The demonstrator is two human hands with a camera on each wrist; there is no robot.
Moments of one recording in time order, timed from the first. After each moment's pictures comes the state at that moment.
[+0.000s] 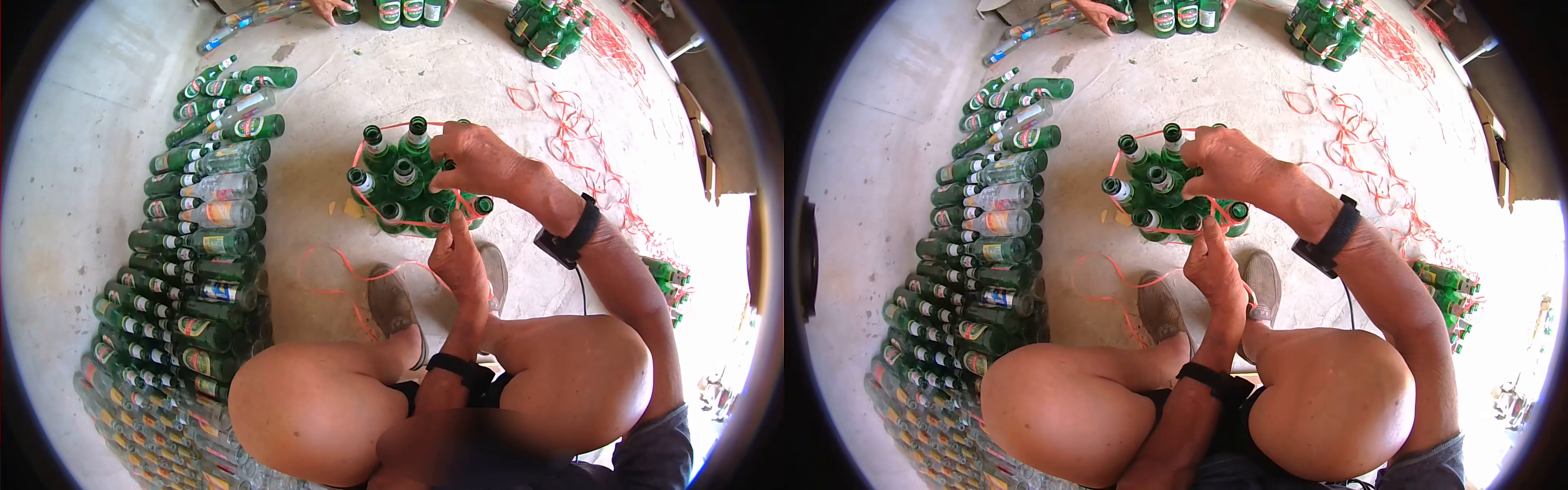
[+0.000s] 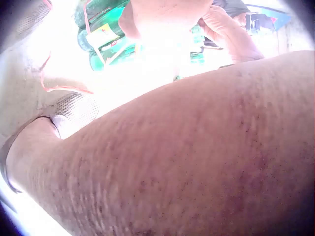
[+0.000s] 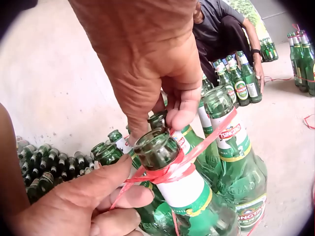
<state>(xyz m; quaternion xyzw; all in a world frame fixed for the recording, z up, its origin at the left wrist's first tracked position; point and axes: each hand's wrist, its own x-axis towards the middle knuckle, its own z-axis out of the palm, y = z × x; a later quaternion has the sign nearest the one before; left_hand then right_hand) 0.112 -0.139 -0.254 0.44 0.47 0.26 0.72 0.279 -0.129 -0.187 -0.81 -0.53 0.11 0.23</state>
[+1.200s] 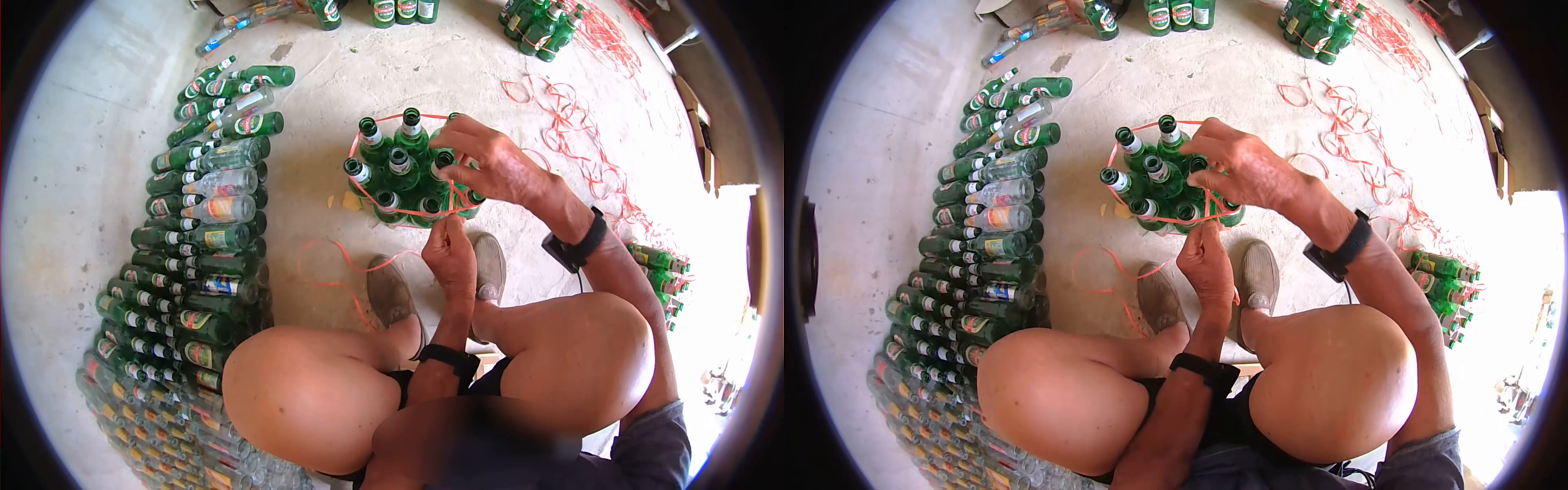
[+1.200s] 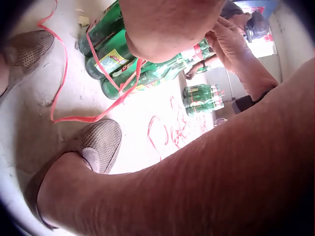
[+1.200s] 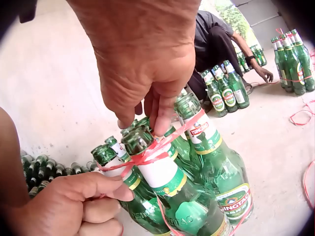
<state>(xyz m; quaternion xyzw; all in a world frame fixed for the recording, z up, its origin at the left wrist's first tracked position) 0.088 -0.135 -0.269 0.51 0.38 0.28 0.71 0.250 -0.164 -0.164 -0.78 -0.47 0.16 0.38</state>
